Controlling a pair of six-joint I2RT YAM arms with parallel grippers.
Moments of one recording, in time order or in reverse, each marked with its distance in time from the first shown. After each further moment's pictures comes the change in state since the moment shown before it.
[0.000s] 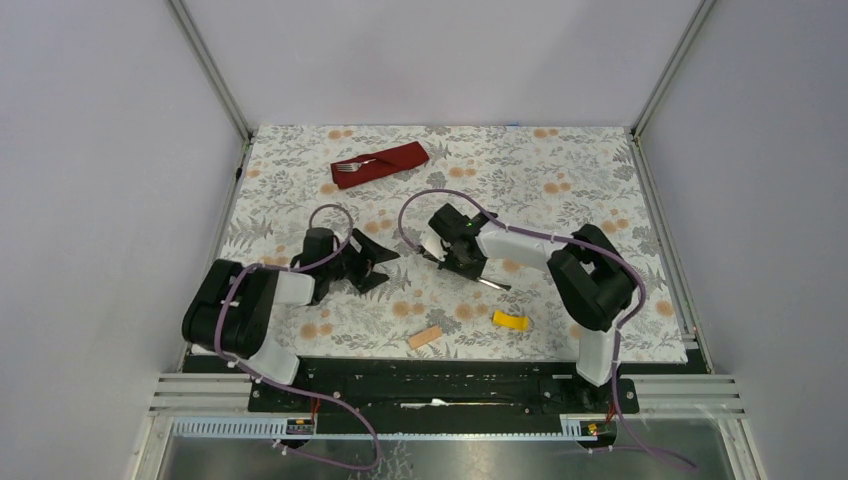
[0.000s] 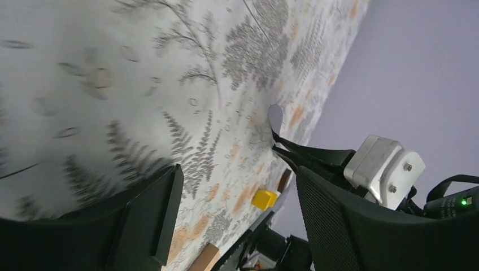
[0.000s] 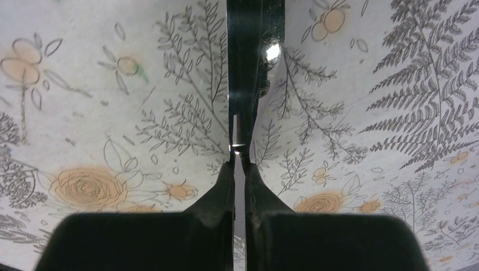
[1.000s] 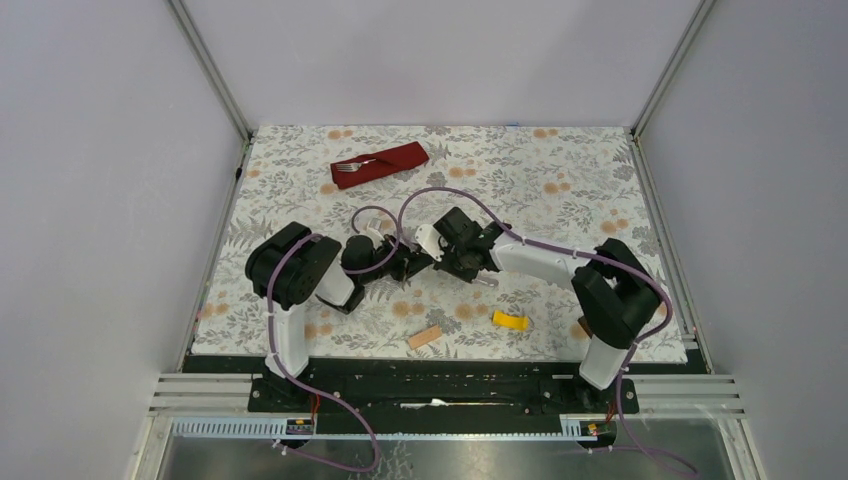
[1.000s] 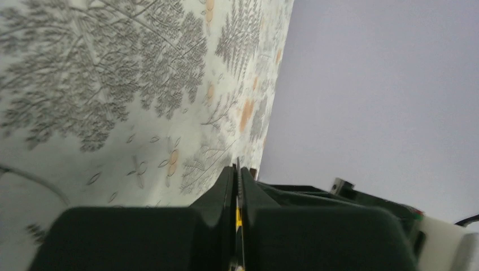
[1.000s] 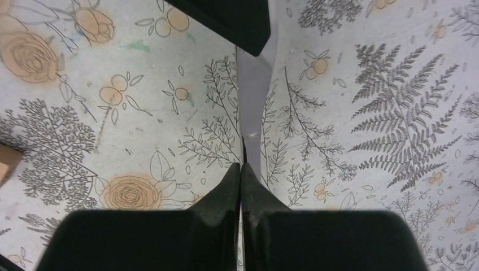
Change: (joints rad) left arm -0.280 0.452 0.078 0.767 -0.070 -0.279; right arm 0.032 -0.163 -0.159 0.213 -0.080 -0.003
